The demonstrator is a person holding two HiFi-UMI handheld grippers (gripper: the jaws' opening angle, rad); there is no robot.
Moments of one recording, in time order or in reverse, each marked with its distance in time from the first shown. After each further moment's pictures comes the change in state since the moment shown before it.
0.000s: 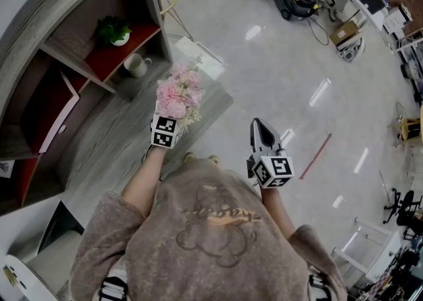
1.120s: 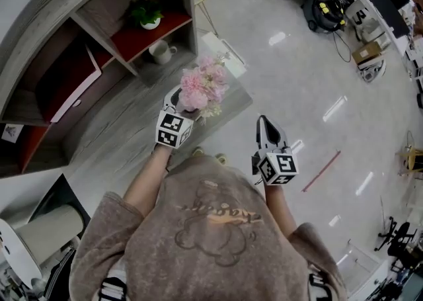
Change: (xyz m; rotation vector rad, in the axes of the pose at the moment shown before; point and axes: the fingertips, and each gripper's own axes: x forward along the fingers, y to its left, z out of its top) left arm -0.047 0.004 0.017 -0.081 -0.037 0.039; right arm 0.028 0.025 -0.005 -0.005 0.020 0.123
